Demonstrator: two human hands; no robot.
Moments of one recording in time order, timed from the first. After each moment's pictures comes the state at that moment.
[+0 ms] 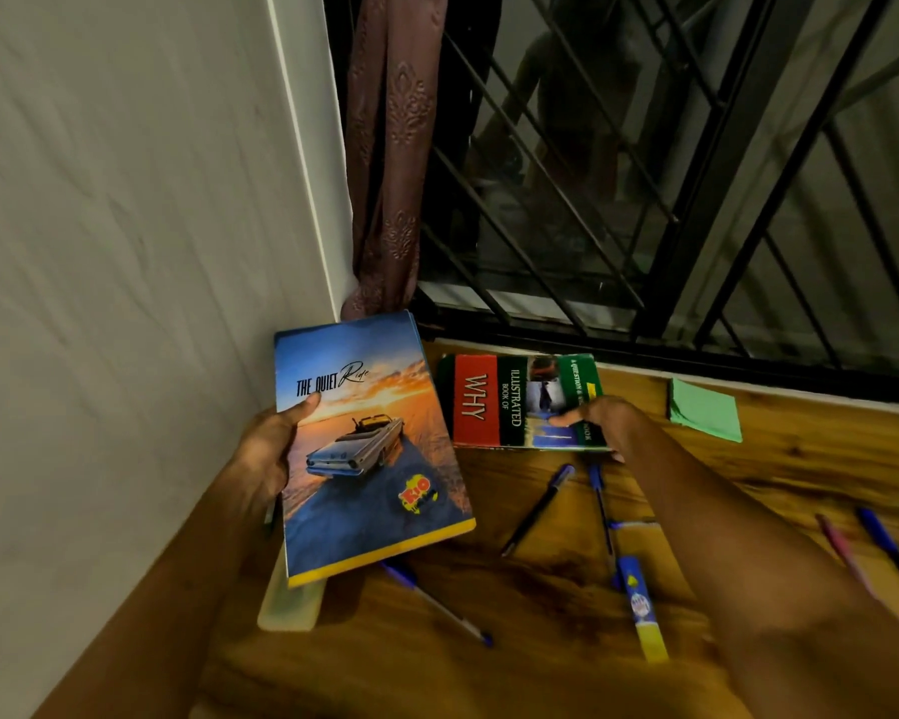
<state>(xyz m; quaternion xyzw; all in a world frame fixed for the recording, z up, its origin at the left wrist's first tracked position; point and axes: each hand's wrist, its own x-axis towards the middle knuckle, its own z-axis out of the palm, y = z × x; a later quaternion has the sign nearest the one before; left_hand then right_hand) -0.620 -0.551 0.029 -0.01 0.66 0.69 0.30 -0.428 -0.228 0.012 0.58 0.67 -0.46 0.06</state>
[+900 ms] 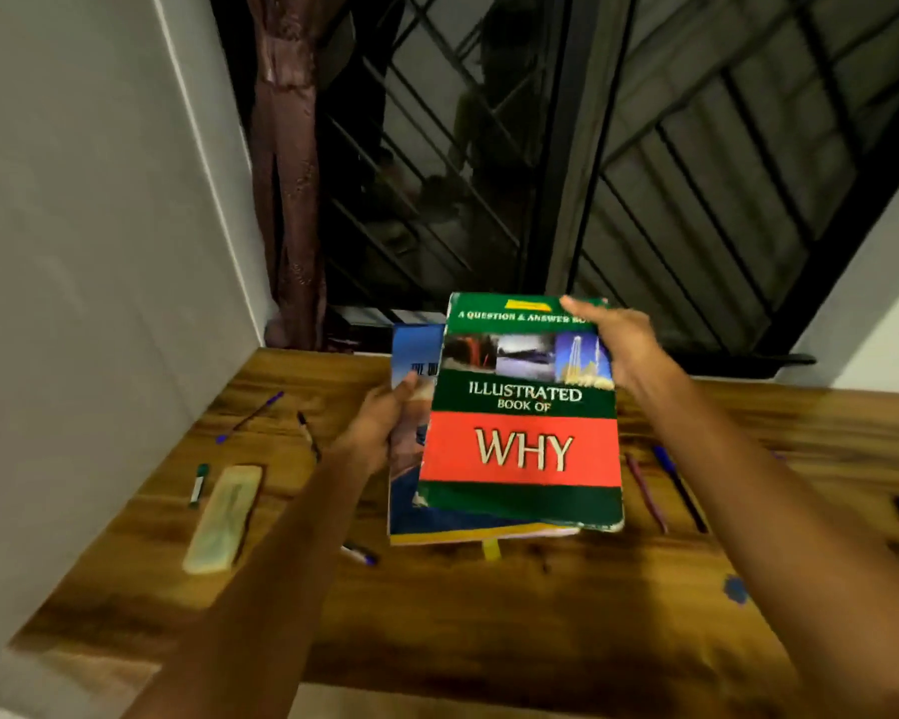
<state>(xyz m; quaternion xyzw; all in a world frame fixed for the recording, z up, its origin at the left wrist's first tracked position) -0.394 -0.441 0.102 0.14 0.63 0.65 0.39 -0.229 -0.240 0.175 0.36 0.49 -0.71 -0.35</state>
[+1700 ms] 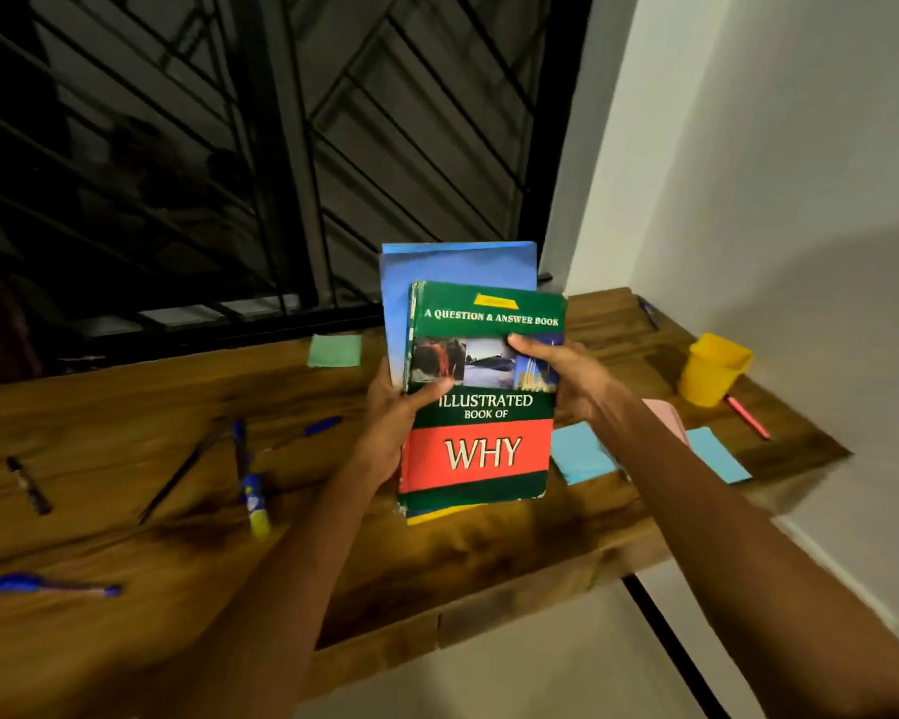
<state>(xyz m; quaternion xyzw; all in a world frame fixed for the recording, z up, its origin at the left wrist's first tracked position) -0.128 -0.327 0.088 0.35 0.52 0.63 0.46 0.055 -0.215 0.119 0.43 0.48 -0.68 -0.34</state>
